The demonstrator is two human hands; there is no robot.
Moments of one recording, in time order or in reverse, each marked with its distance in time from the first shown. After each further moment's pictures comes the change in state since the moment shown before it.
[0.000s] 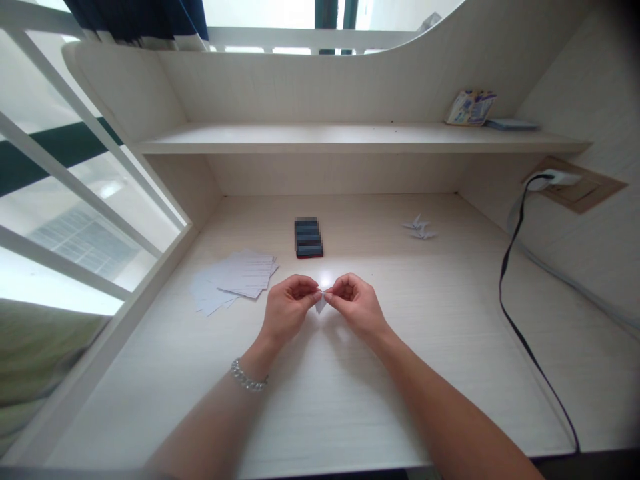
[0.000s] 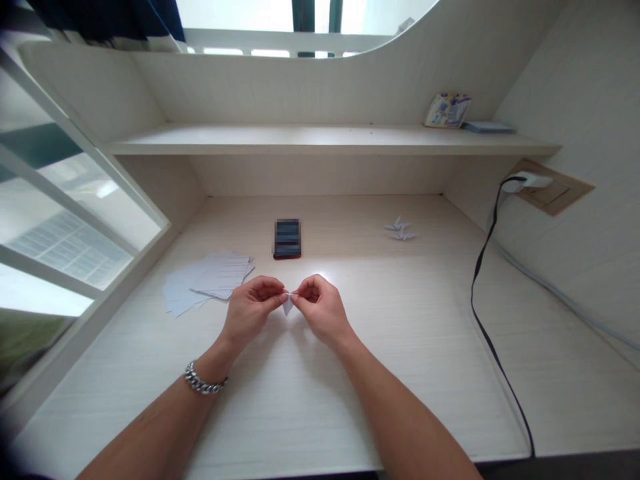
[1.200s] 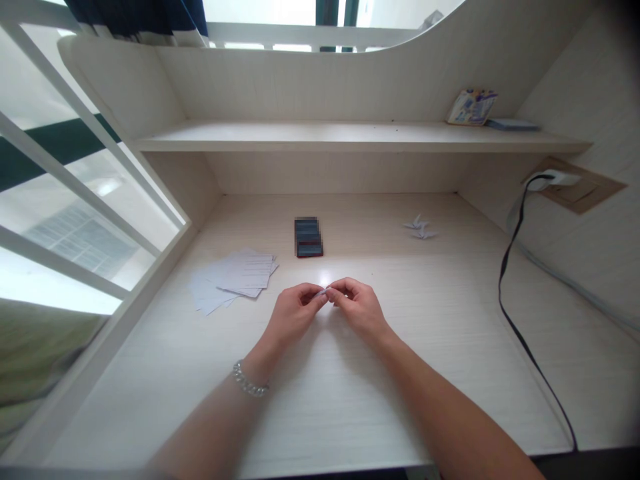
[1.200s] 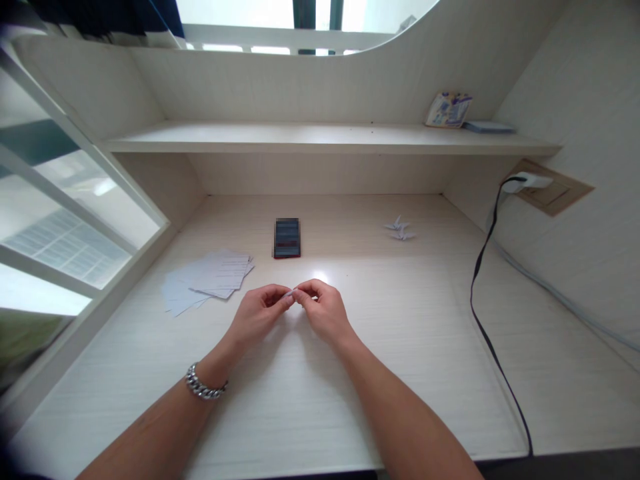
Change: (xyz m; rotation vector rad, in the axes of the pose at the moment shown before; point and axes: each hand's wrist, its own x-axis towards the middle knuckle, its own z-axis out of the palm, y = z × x) left_hand -0.005 0.003 0.003 0.321 -0.167 -0.025; right_hand 0.000 0.000 -0.005 -0.206 -0.009 0.001
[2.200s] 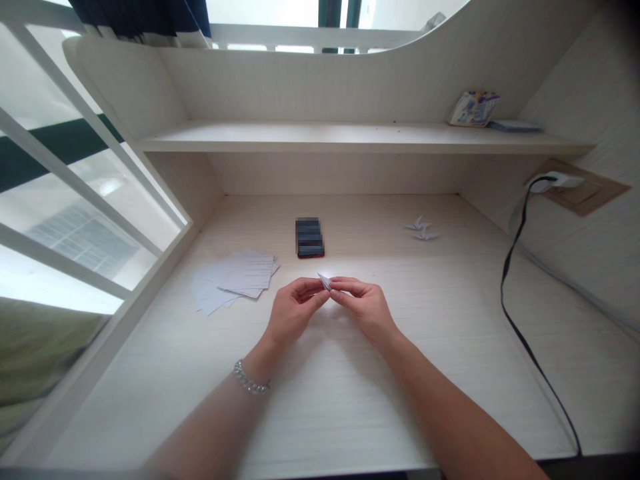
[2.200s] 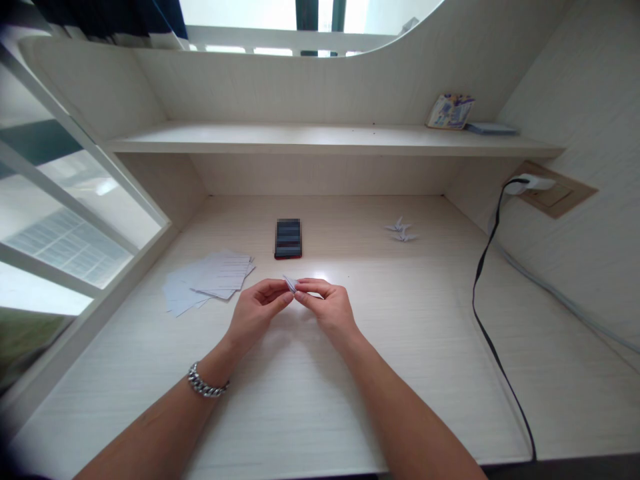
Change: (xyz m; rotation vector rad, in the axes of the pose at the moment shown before) left_hand 0.001 0.003 0.004 -0.448 0.089 0.014; right_hand 0.001 0.000 -0.001 0.293 0.020 0.047
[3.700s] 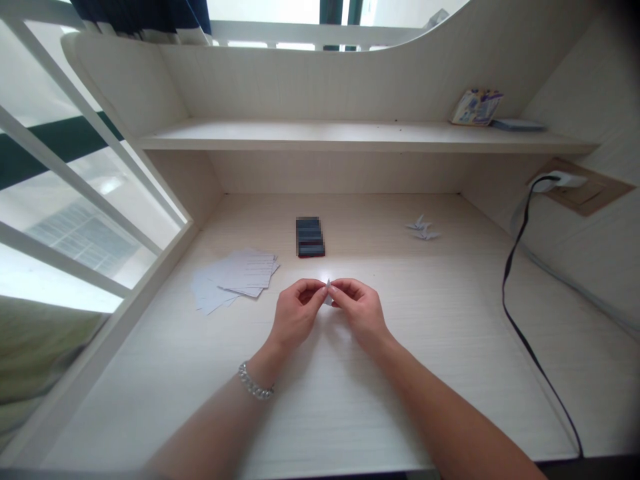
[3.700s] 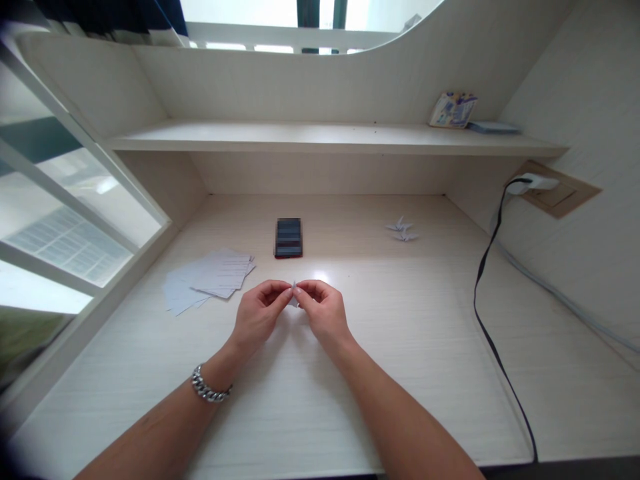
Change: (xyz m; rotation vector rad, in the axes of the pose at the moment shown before) left_hand -0.002 -0.007 0.005 0.147 0.093 0.035; right_hand -0.005 0.004 0.015 0.096 0.101 0.066
